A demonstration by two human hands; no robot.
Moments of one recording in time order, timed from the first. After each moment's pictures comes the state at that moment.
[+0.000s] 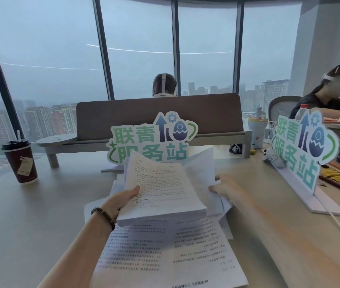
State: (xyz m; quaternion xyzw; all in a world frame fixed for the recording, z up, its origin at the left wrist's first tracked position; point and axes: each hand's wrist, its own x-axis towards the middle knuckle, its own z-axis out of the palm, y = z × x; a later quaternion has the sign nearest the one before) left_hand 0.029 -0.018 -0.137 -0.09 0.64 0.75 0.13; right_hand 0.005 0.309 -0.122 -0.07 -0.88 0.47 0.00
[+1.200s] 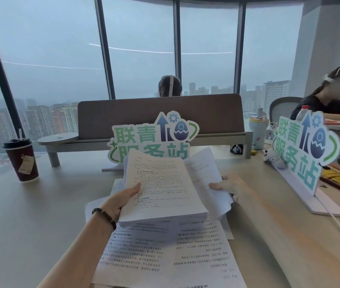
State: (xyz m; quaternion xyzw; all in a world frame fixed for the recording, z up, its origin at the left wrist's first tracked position) left_hand 0.034 -0.014 -0.134 -0.09 0.60 0.79 0.14; right_hand 0.011 0.319 -0.113 -0.11 -0.76 0.64 -0.06
